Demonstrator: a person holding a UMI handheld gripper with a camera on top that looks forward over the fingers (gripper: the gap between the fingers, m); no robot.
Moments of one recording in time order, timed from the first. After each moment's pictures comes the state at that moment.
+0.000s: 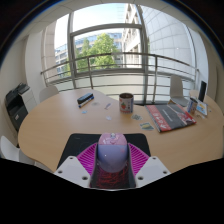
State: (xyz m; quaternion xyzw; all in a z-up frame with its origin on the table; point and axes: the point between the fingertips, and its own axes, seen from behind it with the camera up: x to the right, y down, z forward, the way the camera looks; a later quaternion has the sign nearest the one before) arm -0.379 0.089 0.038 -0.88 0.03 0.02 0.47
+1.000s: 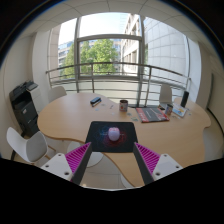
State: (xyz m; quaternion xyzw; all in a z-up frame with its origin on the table) arm -0.425 -0.168 0.203 -0.88 0.02 -0.02 0.48
